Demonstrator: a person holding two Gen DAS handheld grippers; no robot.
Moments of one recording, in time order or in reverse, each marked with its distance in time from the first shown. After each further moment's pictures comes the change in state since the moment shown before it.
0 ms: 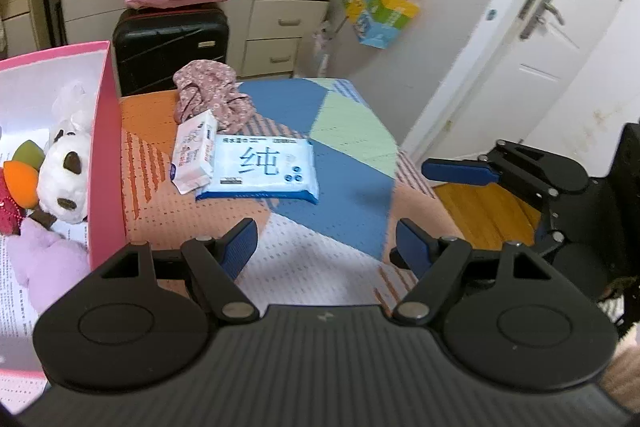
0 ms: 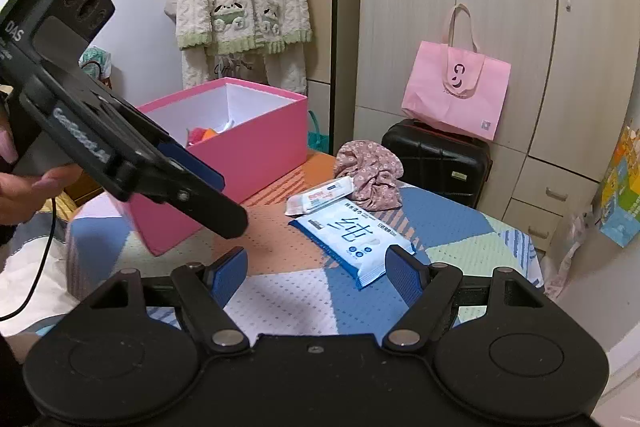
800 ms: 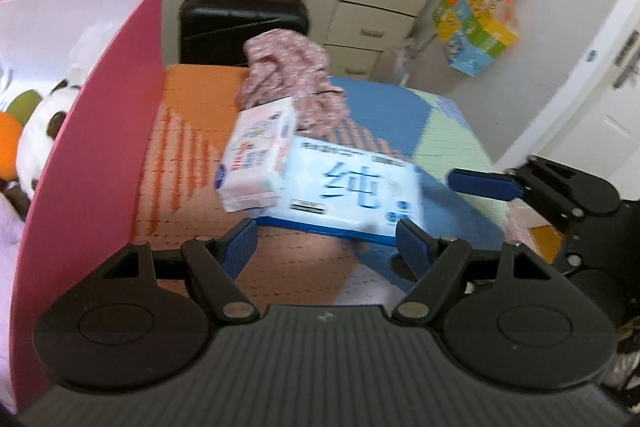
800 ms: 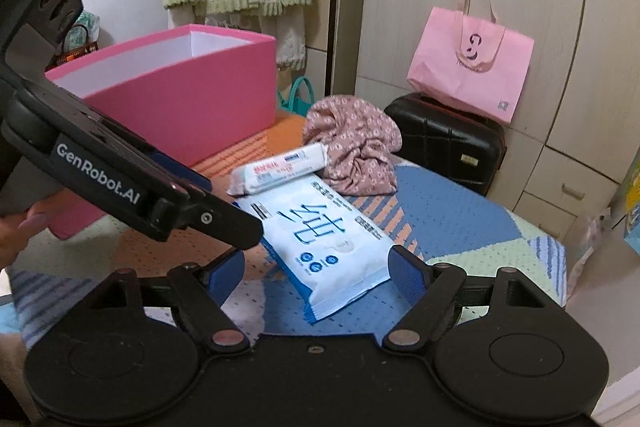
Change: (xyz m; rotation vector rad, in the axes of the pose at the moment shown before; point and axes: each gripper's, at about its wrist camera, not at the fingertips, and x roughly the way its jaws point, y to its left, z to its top) left arm 0.092 0.054 0.000 -0.175 -0.061 0.185; right arm 0.107 -0.042 -0.008 -0.040 0.089 0.008
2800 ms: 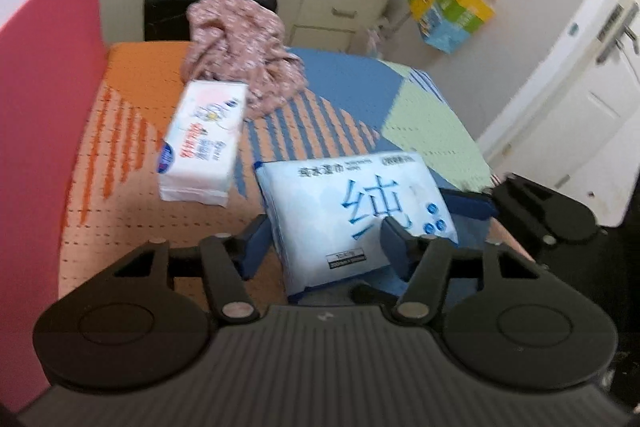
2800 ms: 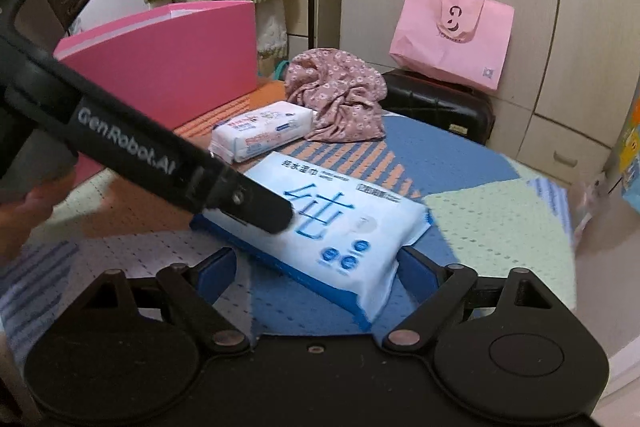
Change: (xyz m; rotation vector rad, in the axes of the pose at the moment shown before) left arm 0.031 -0.019 -0.007 0.042 0.060 -0.117; right arm 0.007 0.002 -0.037 0.068 0.002 -0.037
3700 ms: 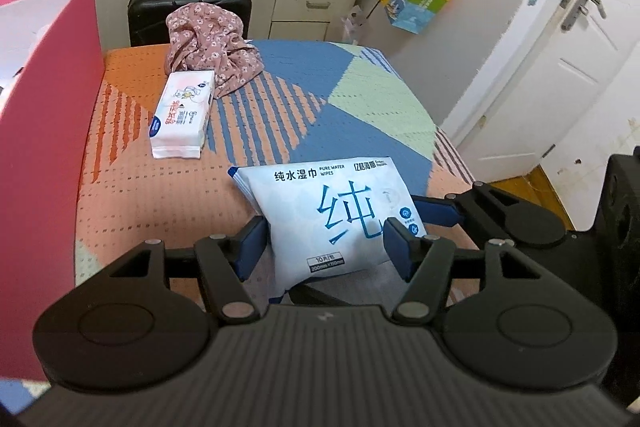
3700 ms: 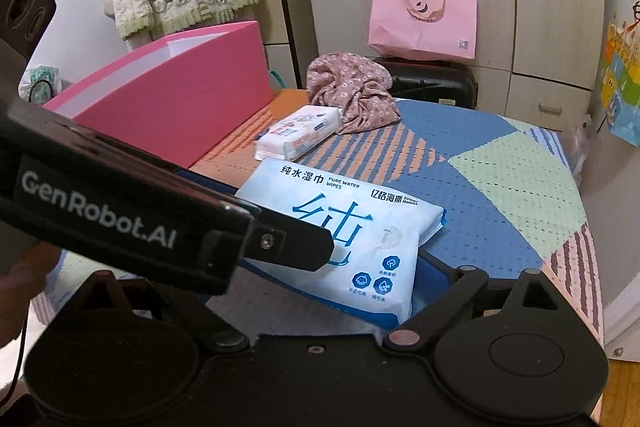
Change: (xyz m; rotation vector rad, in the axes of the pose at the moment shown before) left arm -0.060 -0.038 -0.031 0.087 0.018 0.002; right arm -0.045 0.047 -0.008 0.191 0.002 -0.011
